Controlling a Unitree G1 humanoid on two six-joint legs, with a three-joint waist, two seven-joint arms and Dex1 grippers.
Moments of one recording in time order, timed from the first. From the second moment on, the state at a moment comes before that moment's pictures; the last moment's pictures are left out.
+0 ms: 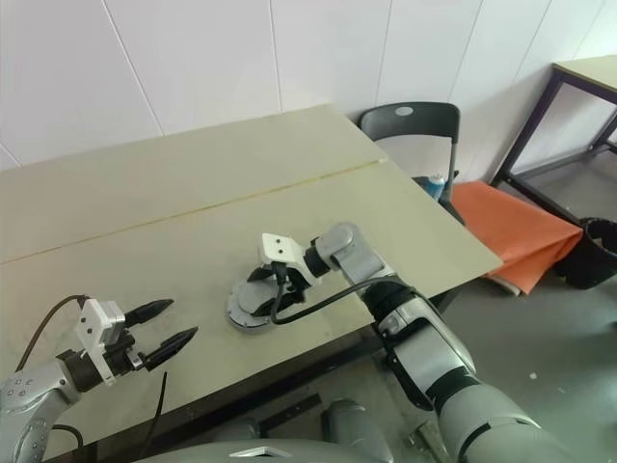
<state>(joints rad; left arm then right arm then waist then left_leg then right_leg) 0.42 0.58 0.29 -0.26 -0.45 0.13 -0.91 -0.80 -0.17 0.47 0.59 0.02 0.15 1.38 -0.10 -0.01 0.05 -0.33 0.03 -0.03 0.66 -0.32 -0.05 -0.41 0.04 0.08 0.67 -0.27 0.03</state>
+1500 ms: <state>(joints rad) 0.40 0.58 0.28 -0.27 -0.45 0.14 -0.89 -0.76 -0.18 0.50 0.52 -0.01 0.16 1.32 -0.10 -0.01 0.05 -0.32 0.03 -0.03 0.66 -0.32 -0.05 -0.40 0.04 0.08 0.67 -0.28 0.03</state>
